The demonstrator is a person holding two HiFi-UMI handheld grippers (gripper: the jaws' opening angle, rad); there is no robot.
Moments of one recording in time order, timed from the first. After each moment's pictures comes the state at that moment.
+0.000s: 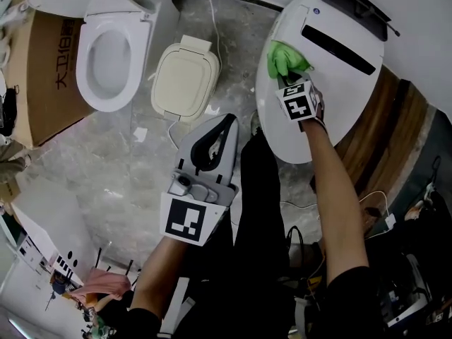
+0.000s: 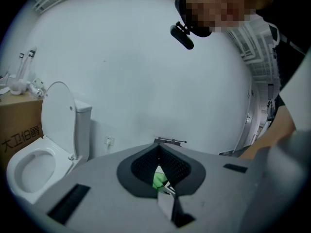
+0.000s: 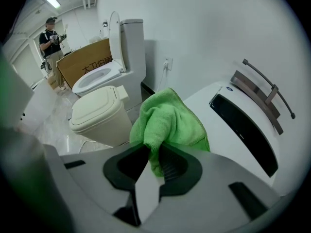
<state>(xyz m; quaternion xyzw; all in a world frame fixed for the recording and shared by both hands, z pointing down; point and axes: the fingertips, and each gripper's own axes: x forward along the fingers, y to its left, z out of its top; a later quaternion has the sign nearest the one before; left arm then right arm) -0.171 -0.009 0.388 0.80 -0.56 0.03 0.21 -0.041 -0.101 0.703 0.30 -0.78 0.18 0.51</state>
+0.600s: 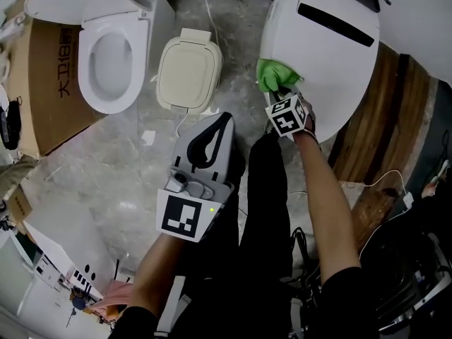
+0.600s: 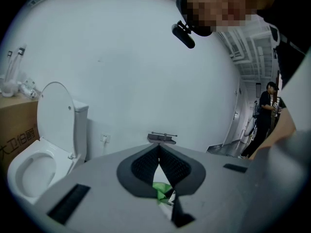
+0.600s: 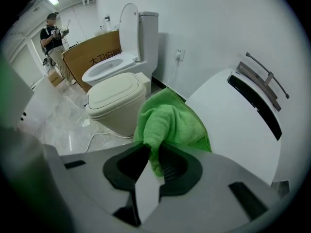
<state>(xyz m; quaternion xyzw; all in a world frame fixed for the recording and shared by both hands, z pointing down) -0.189 0.048 0.389 0.83 -0.51 0.05 0.21 -0.060 0.023 0.724 0.30 -0.77 0.20 0.52</state>
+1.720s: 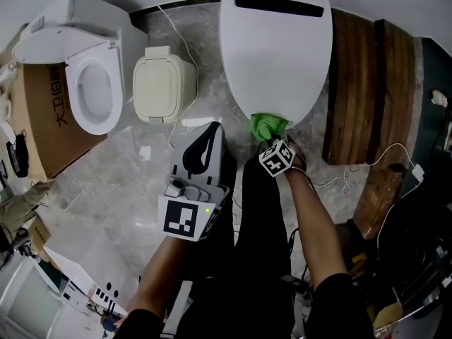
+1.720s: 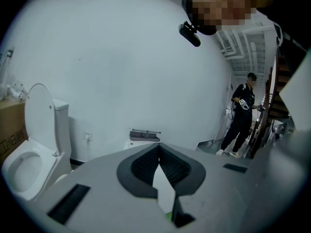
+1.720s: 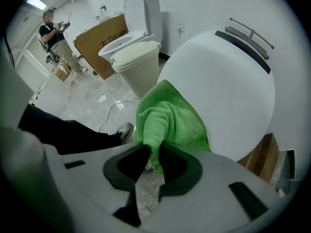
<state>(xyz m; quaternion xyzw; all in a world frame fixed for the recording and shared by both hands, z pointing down) -0.068 0.084 0.365 0.85 -0.48 0.07 0.20 0.067 0.237 0.747 0.26 -0.72 0.28 0.58</state>
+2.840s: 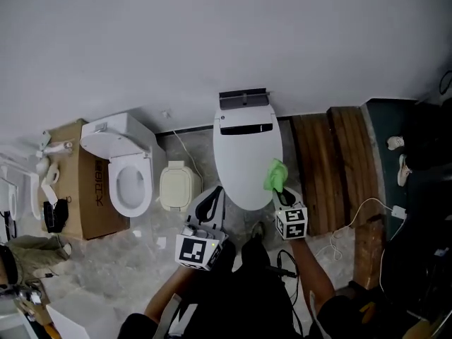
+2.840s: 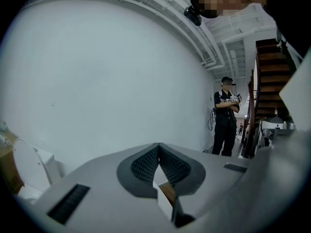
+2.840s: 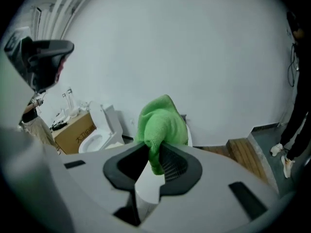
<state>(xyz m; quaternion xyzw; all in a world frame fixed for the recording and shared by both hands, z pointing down) -0.007 0.100 0.090 0.90 -0.44 0.02 0.09 0.169 0.125 0.307 0.58 -0.74 0.25 0.23</state>
